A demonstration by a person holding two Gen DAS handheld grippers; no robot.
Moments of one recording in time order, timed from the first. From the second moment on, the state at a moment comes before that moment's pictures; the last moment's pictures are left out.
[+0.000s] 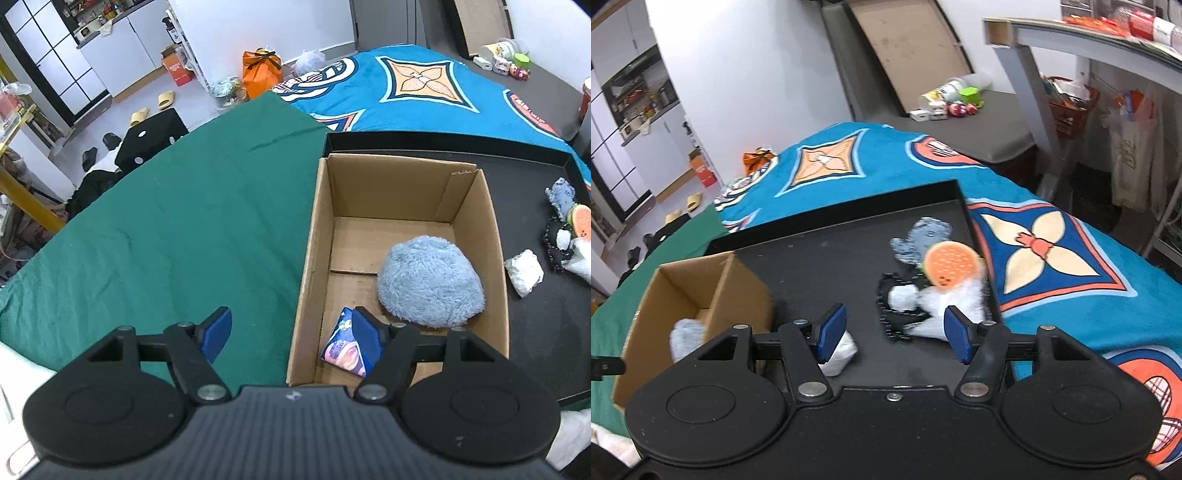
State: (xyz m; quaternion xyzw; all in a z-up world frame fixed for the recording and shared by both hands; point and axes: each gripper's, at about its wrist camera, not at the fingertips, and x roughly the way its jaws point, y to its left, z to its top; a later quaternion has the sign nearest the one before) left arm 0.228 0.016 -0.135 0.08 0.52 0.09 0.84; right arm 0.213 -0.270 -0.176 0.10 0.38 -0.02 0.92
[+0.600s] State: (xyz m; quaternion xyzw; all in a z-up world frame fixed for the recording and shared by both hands) left arm 0.240 -0.009 -0.144 0.14 0.55 0.09 0.82; right arm 0.242 -0.311 -0.221 0.10 0.41 -0.04 0.91
